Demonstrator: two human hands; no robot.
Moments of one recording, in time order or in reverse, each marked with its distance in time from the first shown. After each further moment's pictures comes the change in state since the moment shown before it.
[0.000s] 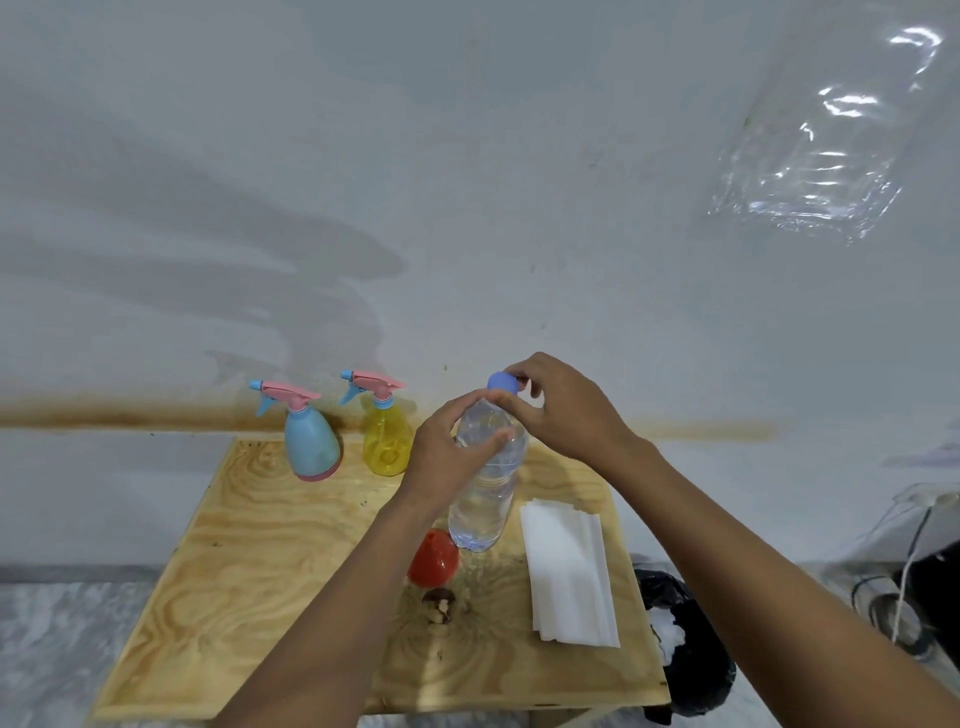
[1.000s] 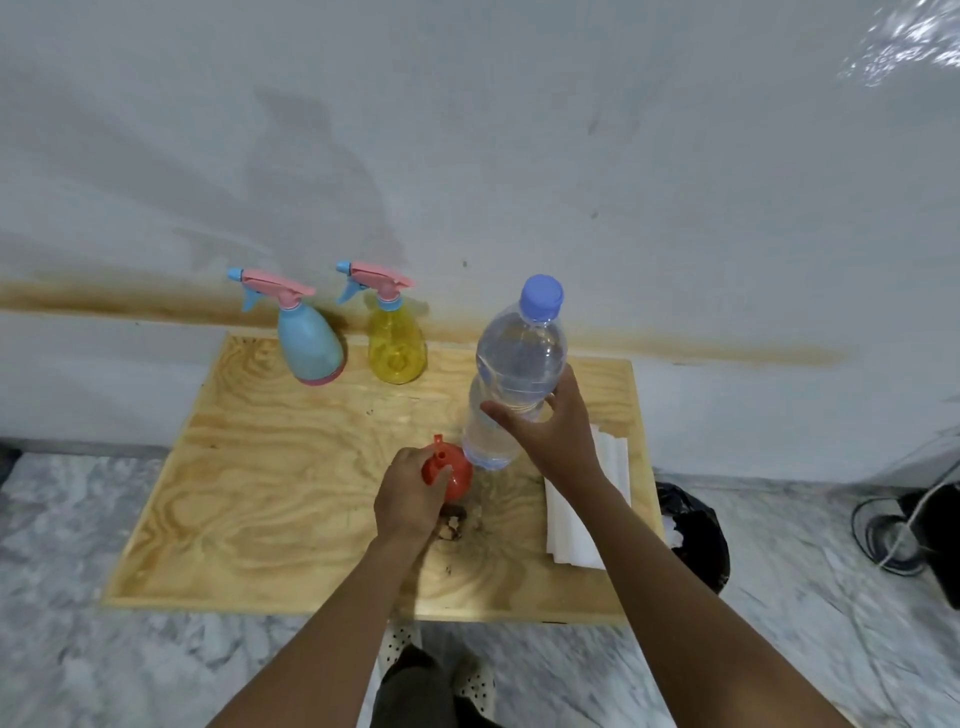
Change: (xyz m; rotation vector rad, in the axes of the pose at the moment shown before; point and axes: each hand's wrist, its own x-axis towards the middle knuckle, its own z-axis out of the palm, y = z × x) left_hand -0.072 -0.163 0.006 0.497 0.065 -0.460; right_hand -0.047 0.040 0.143 0.664 0.163 0.357
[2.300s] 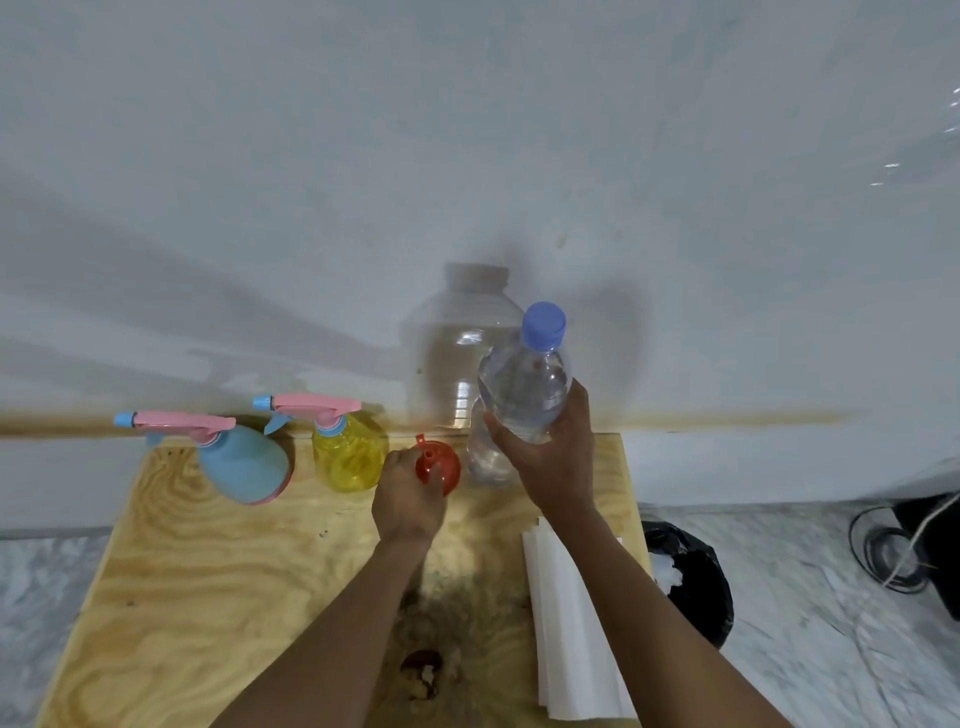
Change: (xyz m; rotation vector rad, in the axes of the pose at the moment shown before) left_hand 0.148 0.078 0.030 0.059 0.069 -0.051; right_hand 0.128 0.000 -0.008 -0.010 0.252 0.004
